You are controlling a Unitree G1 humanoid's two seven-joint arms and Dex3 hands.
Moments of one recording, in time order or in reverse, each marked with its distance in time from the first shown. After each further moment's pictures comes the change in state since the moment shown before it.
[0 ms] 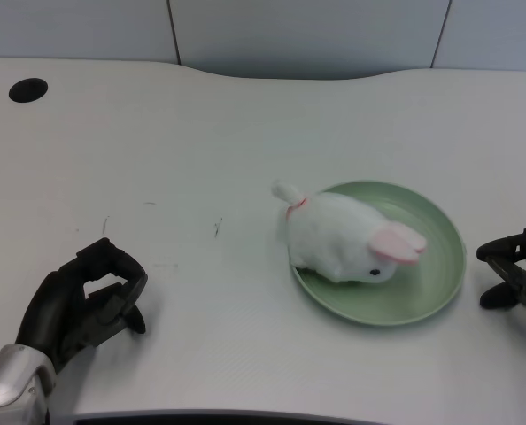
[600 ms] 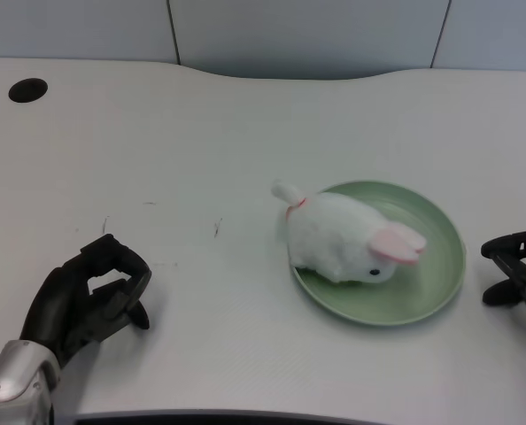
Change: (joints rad) left arm -0.024 -0.007 0.000 0.020 0.005 -0.007 0.002; right arm -0.030 -0.007 -0.019 0.044 0.005 0.009 0.013
